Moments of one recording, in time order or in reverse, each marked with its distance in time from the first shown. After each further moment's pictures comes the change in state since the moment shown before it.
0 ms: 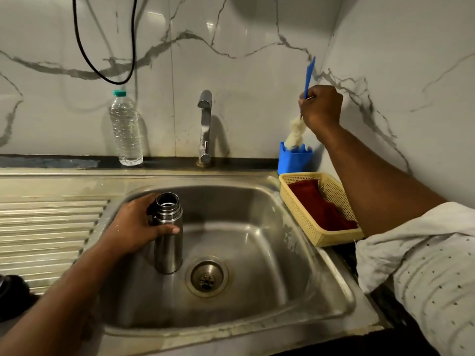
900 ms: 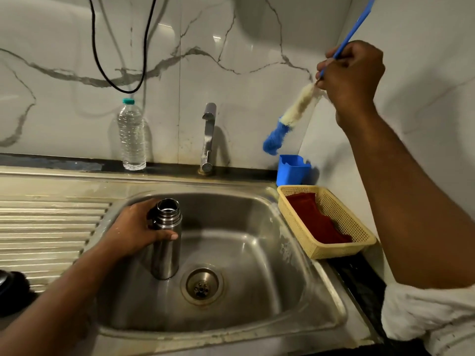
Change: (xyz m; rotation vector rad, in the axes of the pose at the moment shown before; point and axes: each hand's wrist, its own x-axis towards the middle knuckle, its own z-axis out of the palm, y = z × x) left_hand -0.004 0.005 -0.003 -0.009 -0.010 -0.027; right_hand -0.009 -0.088 -0.086 0.407 0.130 -0.075
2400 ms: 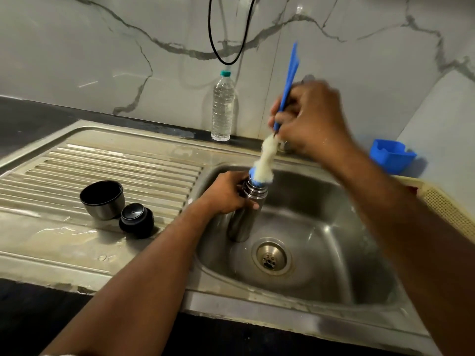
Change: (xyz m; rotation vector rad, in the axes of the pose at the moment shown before) left_hand 0.008 -0.016 0.007 -0.173 -0.065 -0.103; right_hand -0.202 -0.081 0.103 -0.068 -0.720 -0.107
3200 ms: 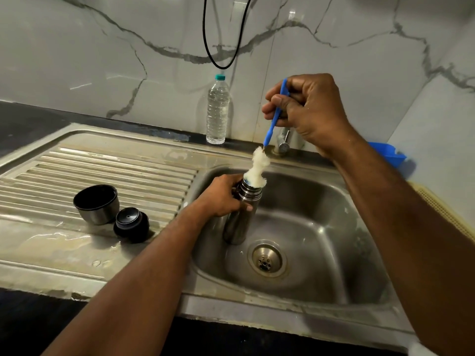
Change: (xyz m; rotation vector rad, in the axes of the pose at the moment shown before) left_hand 0.000 0.004 -0.001 0.052 -0.013 0.006; right_hand 0.020 0.008 -0.016 0.262 -0.061 -0.035
